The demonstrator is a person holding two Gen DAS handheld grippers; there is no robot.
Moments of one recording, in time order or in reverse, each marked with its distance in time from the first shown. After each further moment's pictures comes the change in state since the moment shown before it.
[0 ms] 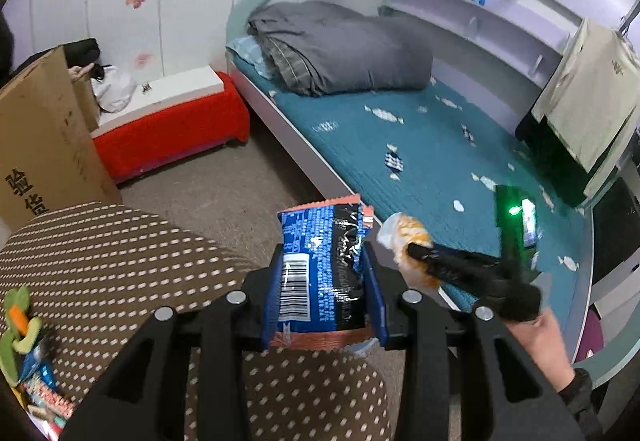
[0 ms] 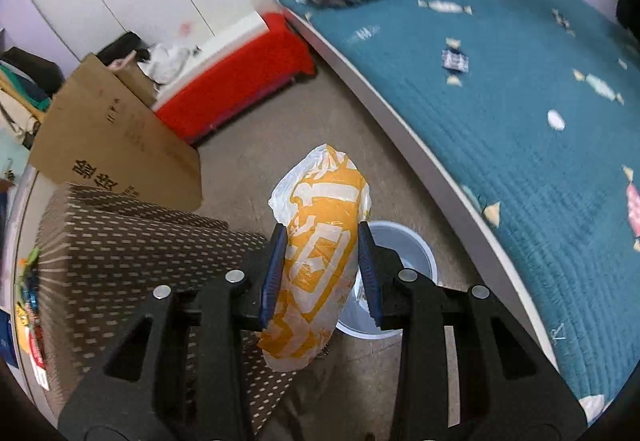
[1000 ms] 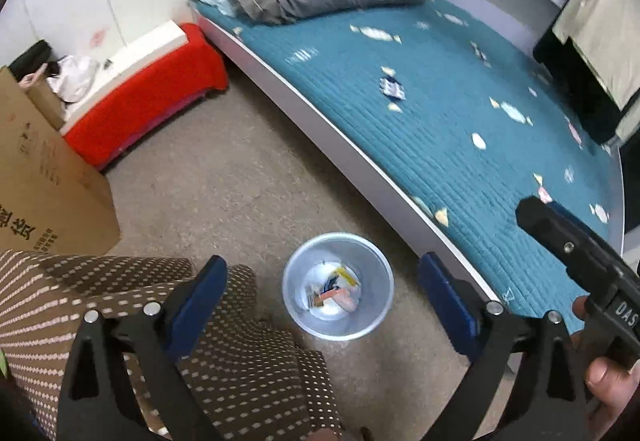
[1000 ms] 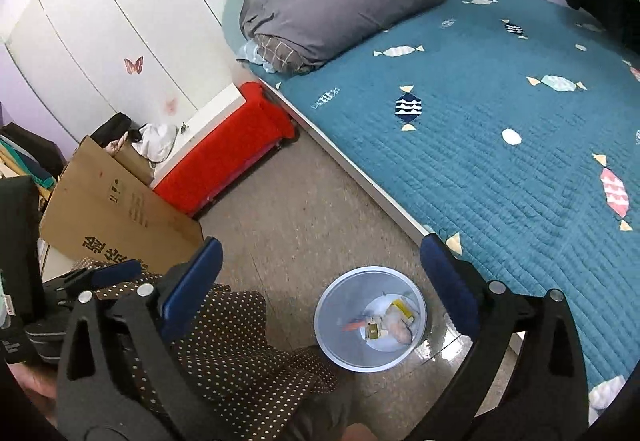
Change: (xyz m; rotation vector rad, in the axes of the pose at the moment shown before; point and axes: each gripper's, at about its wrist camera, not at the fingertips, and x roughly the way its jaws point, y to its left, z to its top) left arm 0.135 -0.062 0.024 0.114 0.246 0.056; right arm -0.078 -0.051 0.008 0.165 -0.235 0.010
